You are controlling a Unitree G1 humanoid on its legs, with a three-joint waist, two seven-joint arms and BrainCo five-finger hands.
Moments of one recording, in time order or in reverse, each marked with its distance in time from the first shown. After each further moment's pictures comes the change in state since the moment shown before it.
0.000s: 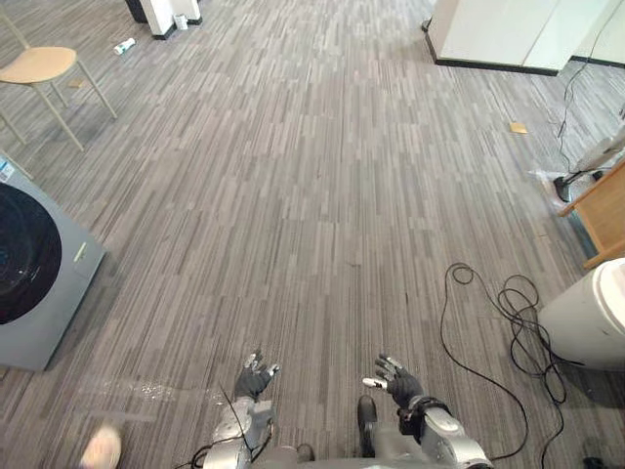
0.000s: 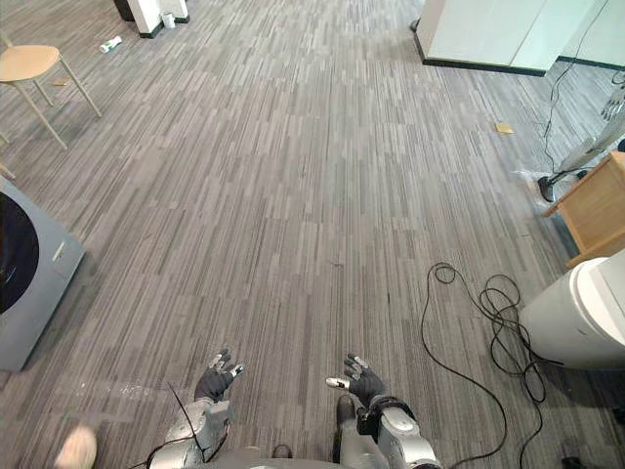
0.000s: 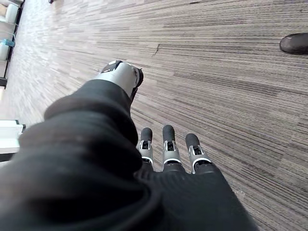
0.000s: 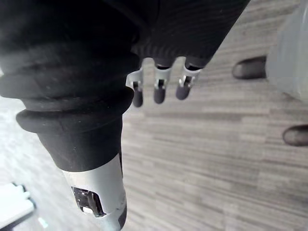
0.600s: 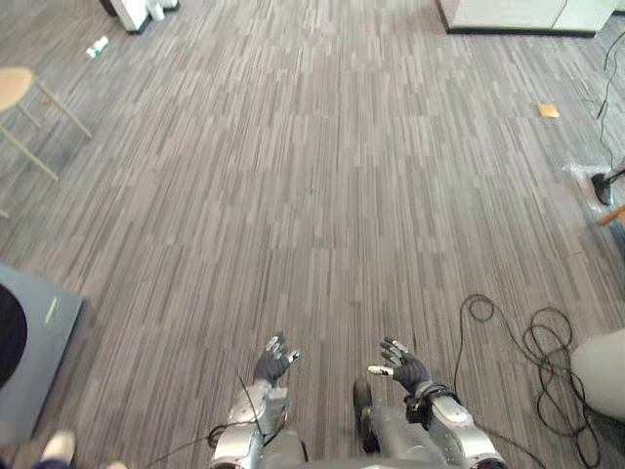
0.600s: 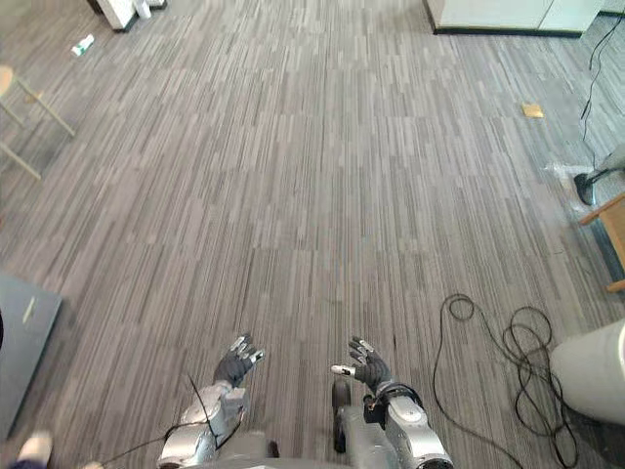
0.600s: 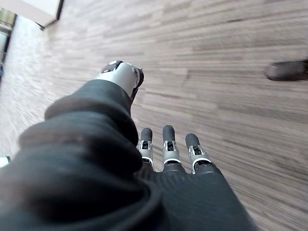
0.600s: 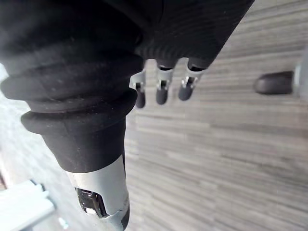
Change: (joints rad) left arm -0.052 0.006 -0.103 -0.034 -0.030 0.011 -0.050; right arm 0.006 -0.044 0.000 -0.049 -0.040 -0.025 0.004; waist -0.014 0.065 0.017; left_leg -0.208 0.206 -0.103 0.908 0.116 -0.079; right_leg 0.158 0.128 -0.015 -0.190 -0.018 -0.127
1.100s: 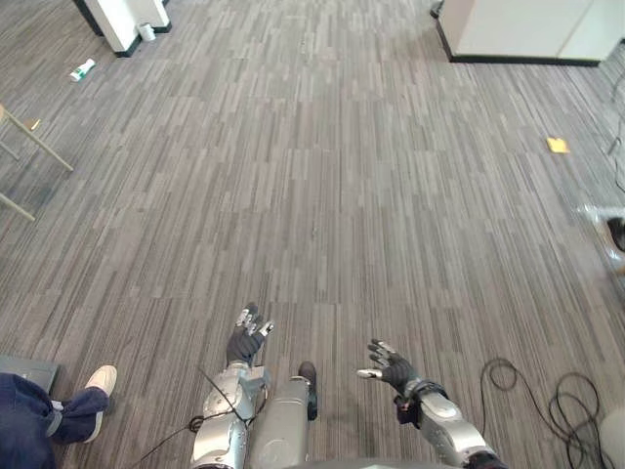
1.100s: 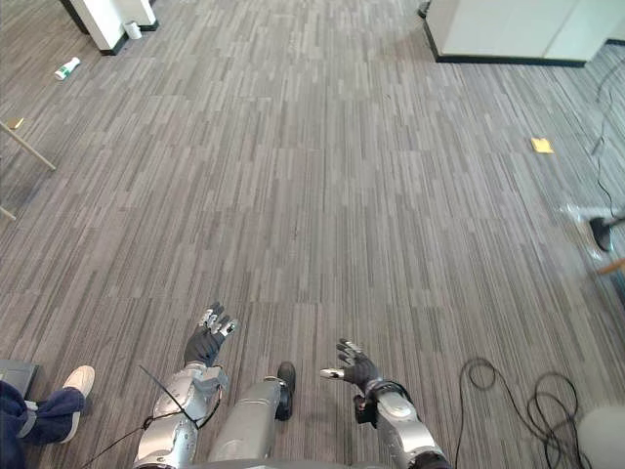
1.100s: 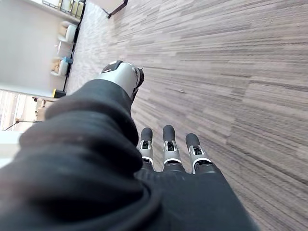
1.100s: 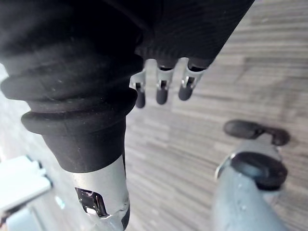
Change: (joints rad) left arm 0.080 -0.009 0.147 -0.269 -0.026 0.000 0.005; right arm -0.083 -0.003 0.162 0.035 -0.001 0.016 0.006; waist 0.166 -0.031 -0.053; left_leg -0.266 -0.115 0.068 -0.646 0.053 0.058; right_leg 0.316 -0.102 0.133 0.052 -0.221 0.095
